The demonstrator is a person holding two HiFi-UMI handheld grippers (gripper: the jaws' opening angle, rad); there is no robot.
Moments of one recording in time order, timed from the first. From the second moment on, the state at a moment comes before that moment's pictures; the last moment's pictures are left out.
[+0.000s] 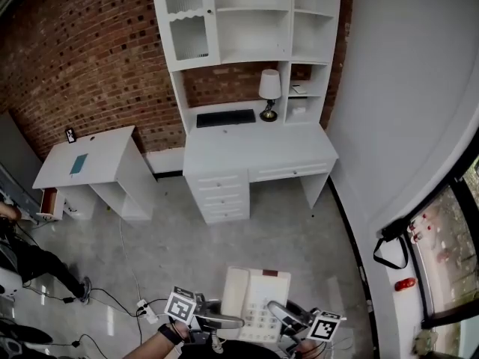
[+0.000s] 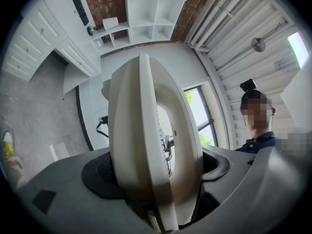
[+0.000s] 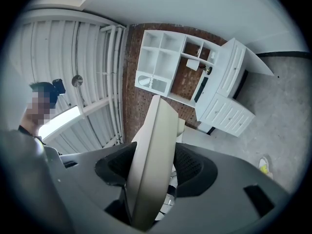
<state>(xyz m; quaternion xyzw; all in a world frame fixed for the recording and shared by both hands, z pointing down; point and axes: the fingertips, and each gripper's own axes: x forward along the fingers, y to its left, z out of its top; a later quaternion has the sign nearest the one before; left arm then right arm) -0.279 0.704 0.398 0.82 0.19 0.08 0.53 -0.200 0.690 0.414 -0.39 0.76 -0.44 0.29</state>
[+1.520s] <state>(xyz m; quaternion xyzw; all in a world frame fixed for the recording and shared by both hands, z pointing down) -0.134 0.251 0.387 0.83 0.19 -0.01 0.52 -0.056 0.227 0.386 -0.40 0.79 -0.42 0.21</state>
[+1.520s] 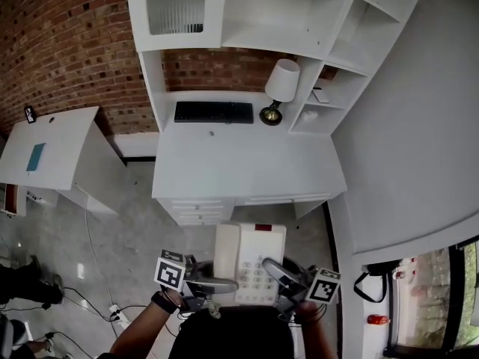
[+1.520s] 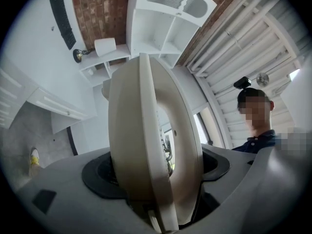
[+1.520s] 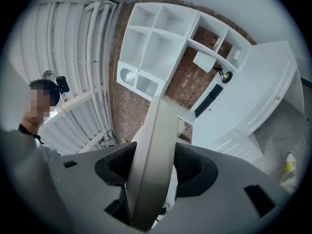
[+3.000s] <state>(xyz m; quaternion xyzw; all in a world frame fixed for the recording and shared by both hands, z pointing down) 0.090 -0.107 0.464 0.82 0.08 -0.04 0.56 0.162 -0.148 0.476 -0.30 0.80 -0.49 0.18</state>
